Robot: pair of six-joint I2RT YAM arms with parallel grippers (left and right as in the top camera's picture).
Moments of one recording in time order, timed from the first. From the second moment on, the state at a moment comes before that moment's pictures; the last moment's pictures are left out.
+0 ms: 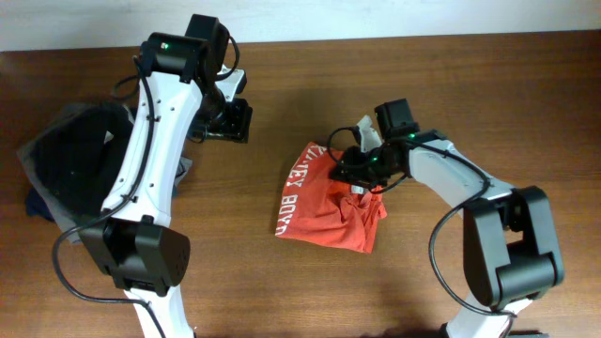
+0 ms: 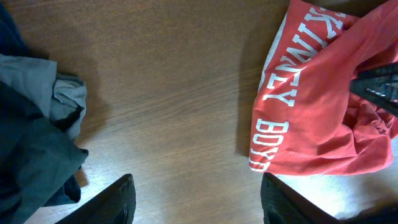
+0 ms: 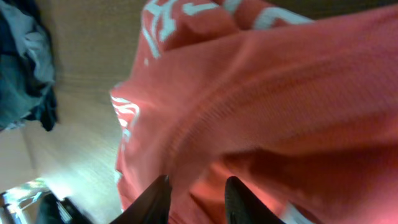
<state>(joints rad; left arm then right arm) -0.23 2.05 2.18 -1.59 0.10 -0.02 0.23 1.88 1.18 -0.54 -0.63 0.37</state>
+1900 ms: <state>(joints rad) -0.23 2.05 2.18 -1.58 0.10 -0.02 0.24 1.69 1.17 -0.98 -0.35 0.21</state>
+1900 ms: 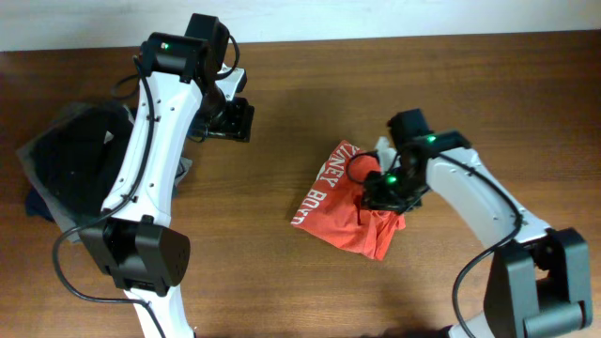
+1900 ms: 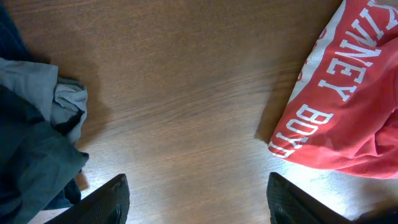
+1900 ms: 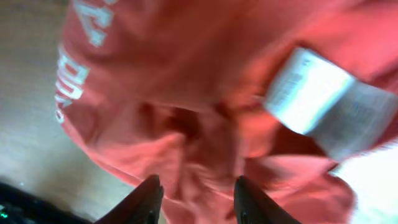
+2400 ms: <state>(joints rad) -0.23 2.05 2.18 -1.58 0.10 -0.02 0.28 1.61 1.14 -1.21 -0.07 0.35</state>
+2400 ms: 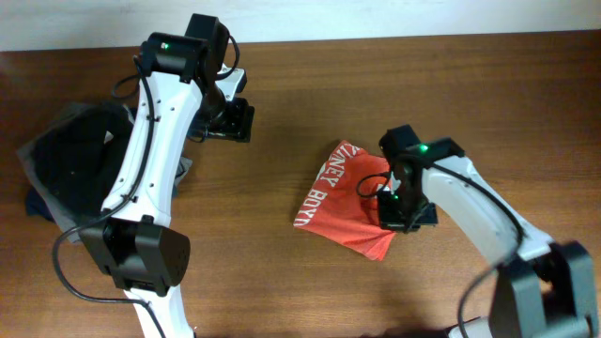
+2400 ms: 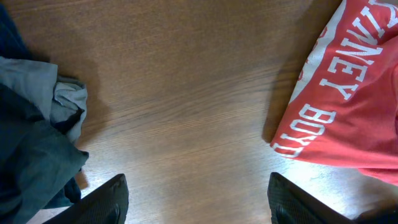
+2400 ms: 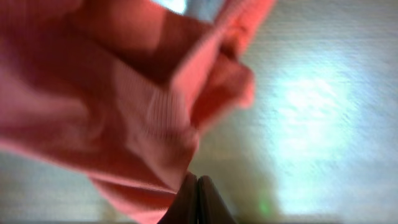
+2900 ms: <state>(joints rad) -0.23 2.05 2.18 -1.55 0.10 -0.01 0.28 1.51 1.10 -1.35 -0.07 0.42</state>
